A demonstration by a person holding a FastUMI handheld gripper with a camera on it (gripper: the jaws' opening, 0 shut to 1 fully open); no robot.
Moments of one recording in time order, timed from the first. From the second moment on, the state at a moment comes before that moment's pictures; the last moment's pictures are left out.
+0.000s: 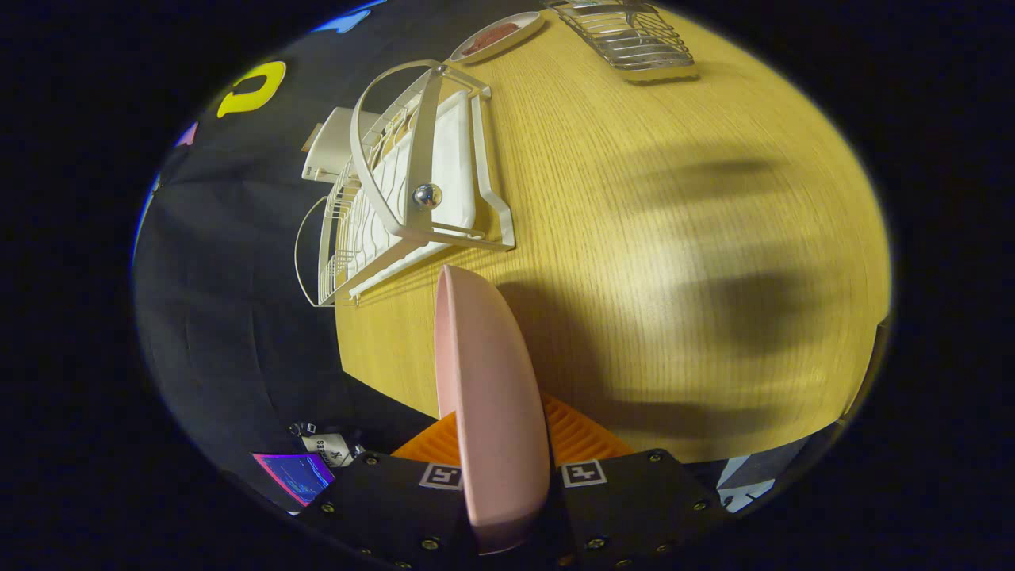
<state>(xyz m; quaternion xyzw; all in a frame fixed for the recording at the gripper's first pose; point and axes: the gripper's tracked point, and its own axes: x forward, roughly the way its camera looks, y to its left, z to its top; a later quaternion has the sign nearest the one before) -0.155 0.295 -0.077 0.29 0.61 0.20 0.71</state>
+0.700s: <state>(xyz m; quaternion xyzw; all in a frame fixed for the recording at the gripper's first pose) -0.145 0.254 -0.088 0.28 0.61 0.14 0.73</state>
